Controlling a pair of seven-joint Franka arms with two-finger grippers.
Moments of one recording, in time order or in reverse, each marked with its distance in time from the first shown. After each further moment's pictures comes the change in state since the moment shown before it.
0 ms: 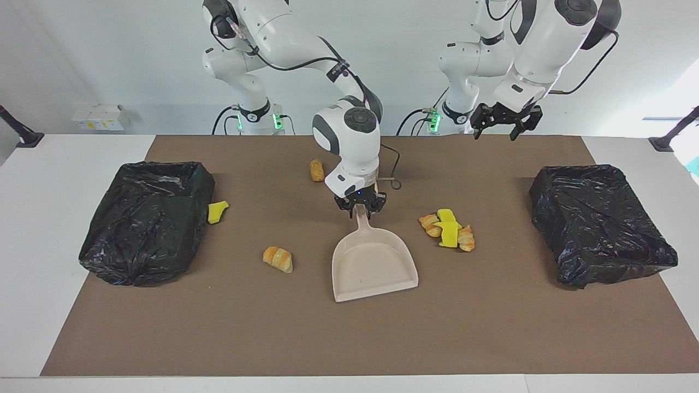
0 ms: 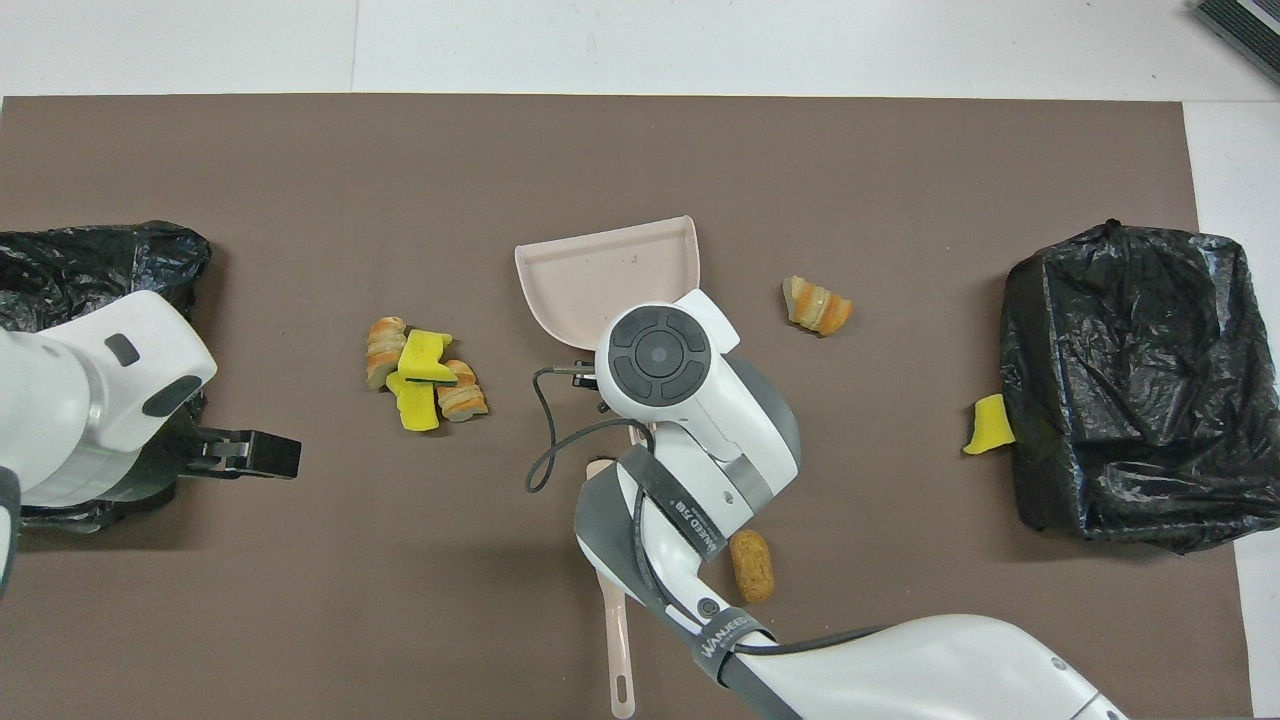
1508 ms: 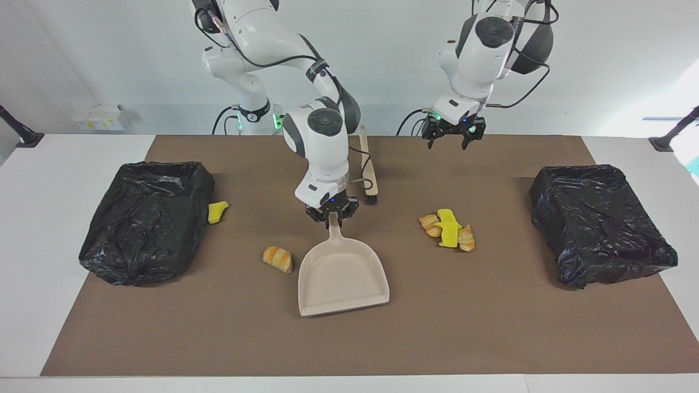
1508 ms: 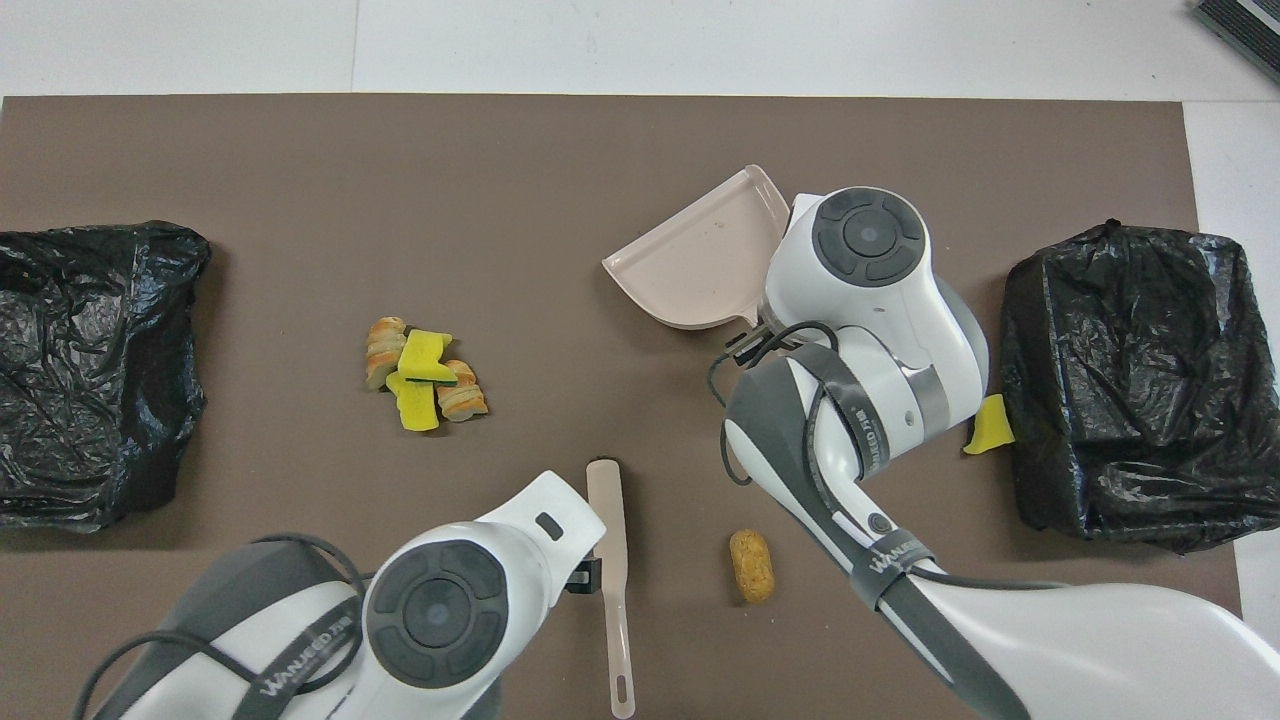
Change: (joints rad) left arm -0.546 0.028 -0.006 -0.316 -0.008 0.385 -0.563; right arm -0.235 -0.090 -0.011 0.003 -0.003 -0.183 -0.932
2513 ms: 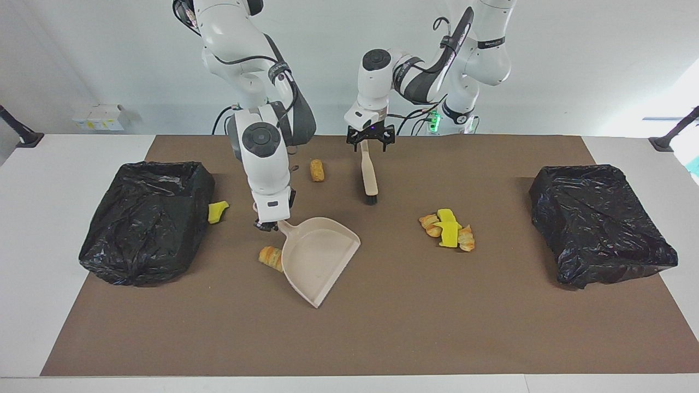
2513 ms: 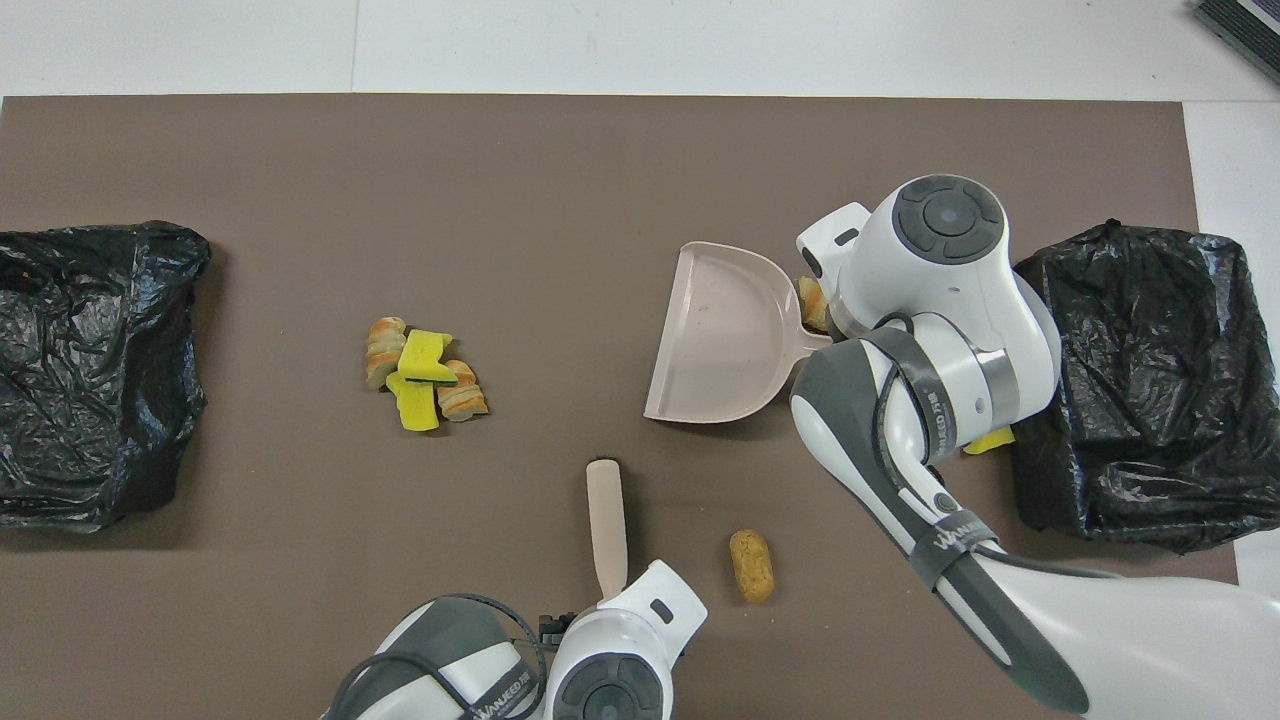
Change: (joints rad) left arm -0.219 0.129 0.001 -0.111 0.000 0.261 -0.179; right arm -0.080 -0.032 0.002 -0.060 -0.013 -0.054 -0.849
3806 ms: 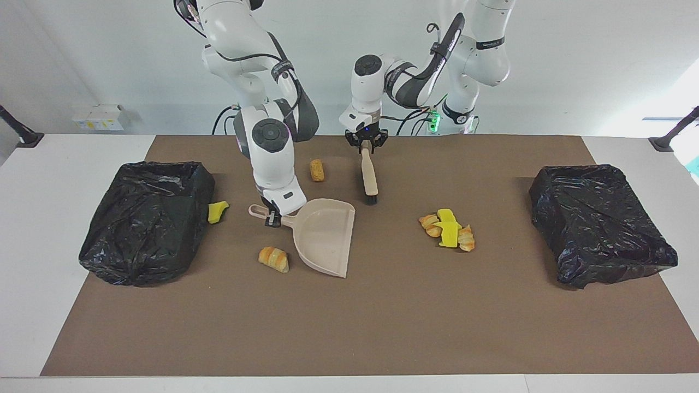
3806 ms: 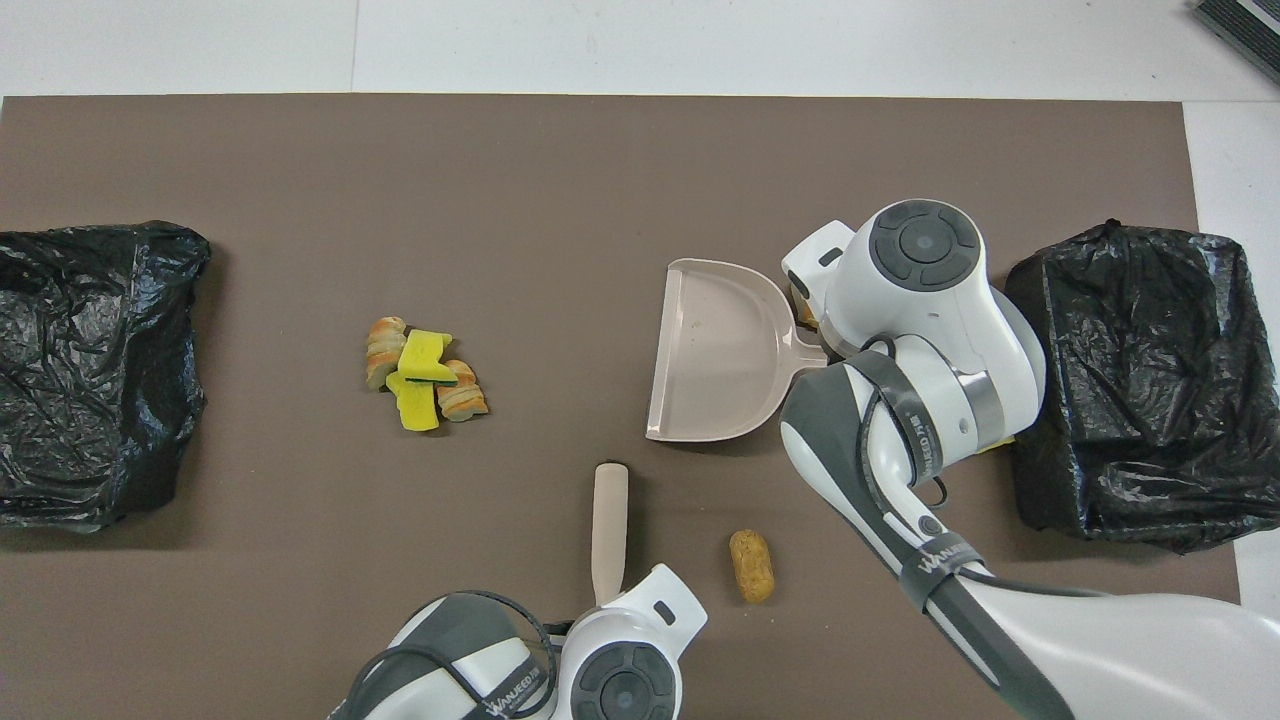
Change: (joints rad) left arm -0.011 0.026 0.006 0.013 0.000 -0.064 0.041; right arm 0.016 -0.022 0.002 -0.048 -0.039 0.030 -0.031
